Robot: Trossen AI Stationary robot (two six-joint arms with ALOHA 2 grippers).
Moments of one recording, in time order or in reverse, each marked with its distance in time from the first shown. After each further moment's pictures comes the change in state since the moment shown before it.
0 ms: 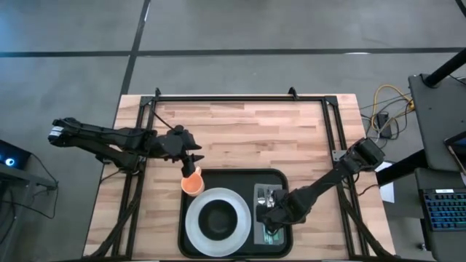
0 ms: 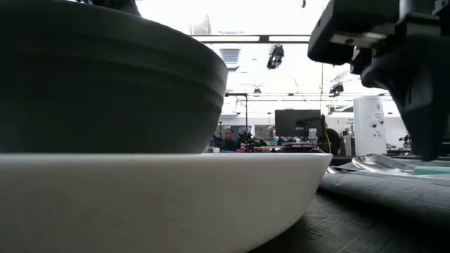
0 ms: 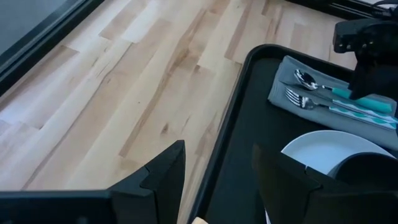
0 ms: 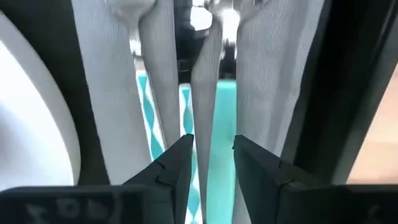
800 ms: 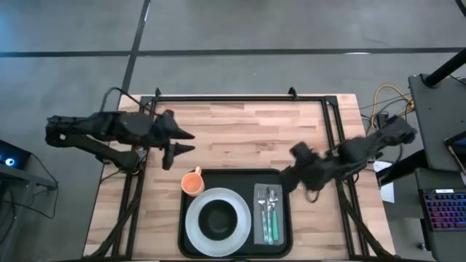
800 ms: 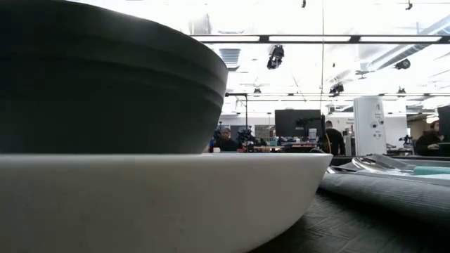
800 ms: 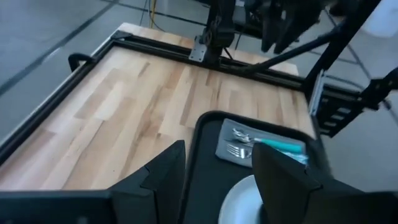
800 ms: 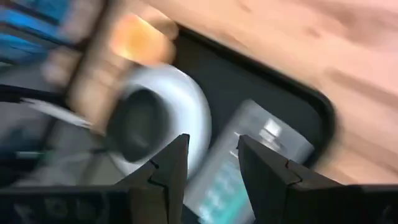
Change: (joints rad) left arm 0.000 -0.071 0.306 -0.108 0.103 0.126; right arm -0.097 -0.447 0.322 -0.509 0.376 -0.691
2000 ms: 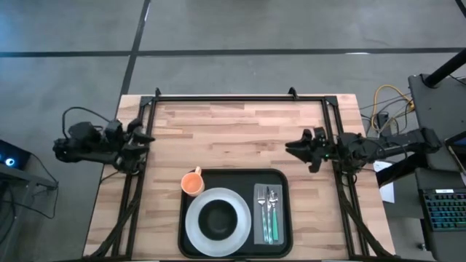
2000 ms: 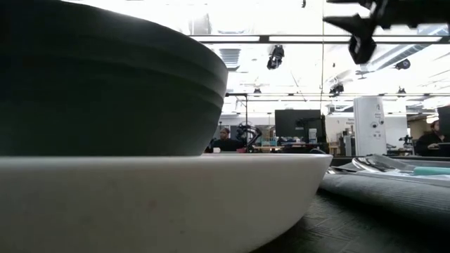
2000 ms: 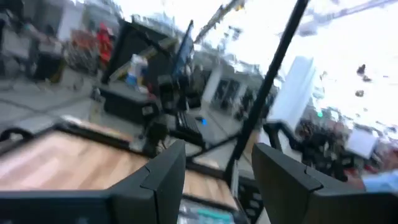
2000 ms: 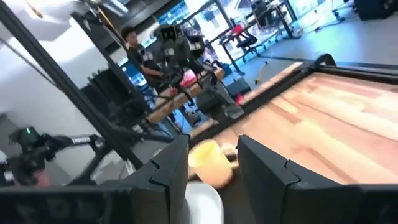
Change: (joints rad) left arm -0.008 -0.889 -0.720 0.401 0.129 -0.066; right arm -0.353 -0.798 -1.186 1.483 -0.156 -0.887
